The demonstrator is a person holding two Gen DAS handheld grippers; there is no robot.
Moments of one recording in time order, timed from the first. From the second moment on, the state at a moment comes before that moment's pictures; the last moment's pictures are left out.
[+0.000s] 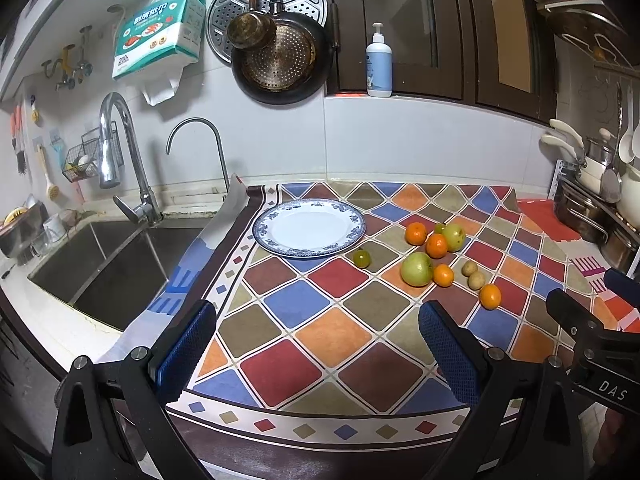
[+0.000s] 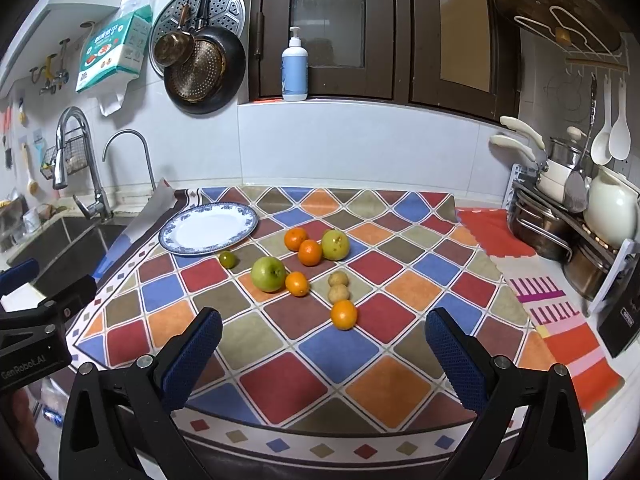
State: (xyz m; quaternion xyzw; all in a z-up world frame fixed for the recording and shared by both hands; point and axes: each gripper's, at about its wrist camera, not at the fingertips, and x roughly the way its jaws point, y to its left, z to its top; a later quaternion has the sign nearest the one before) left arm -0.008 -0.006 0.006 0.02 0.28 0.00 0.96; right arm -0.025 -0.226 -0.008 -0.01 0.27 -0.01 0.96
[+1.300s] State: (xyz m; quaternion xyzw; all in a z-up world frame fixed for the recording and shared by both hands) left arm -0.010 -0.006 0.002 0.02 0.28 0.00 0.96; right arm -0.023 -0.224 -0.008 -0.01 0.27 -0.01 0.96
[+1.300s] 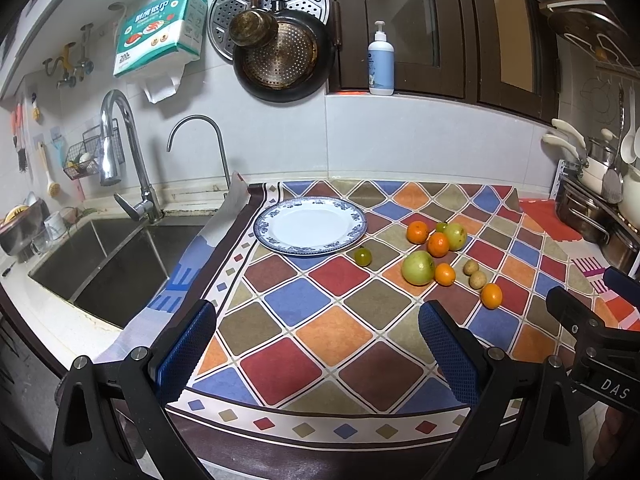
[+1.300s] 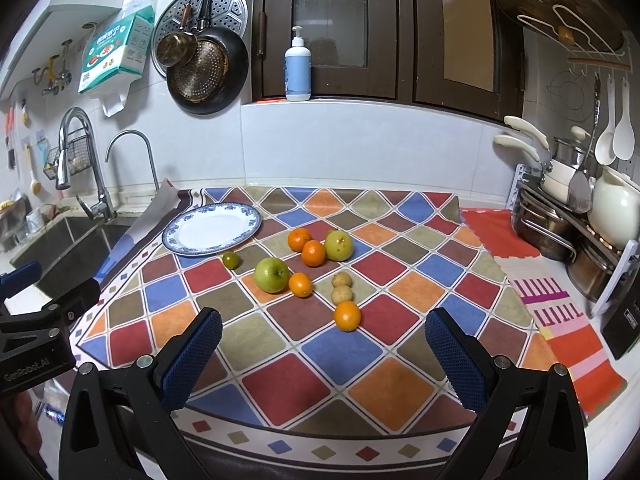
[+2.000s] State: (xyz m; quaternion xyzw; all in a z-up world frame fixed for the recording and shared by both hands) left arm 0.009 -0.002 0.000 0.03 0.28 -0.02 0.96; right arm -0.013 -0.215 -0.011 -0.01 0.28 -0.02 0.96
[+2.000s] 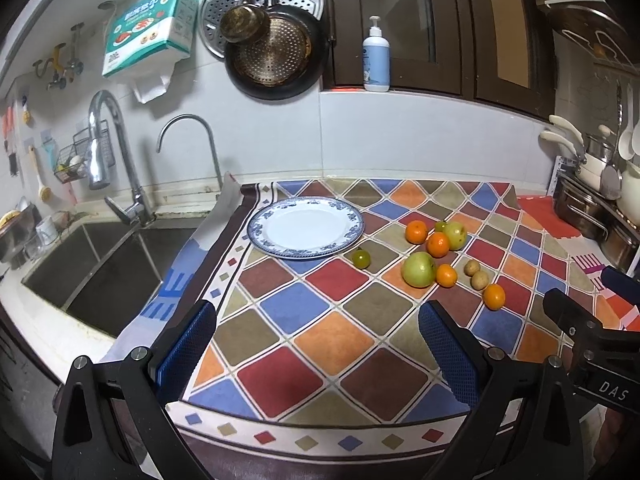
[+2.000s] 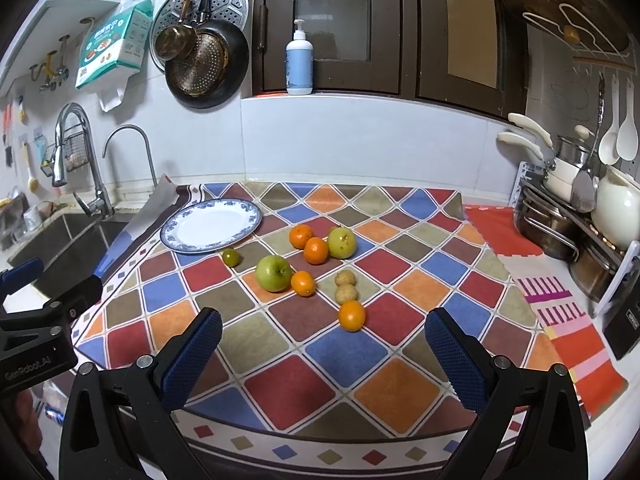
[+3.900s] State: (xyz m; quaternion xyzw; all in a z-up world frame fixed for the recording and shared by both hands) left arm 0.201 -0.114 -0.113 0.16 0.37 -0.33 0.85; right arm 0.134 -0.258 -0.122 0.07 0.44 -0.05 0.89
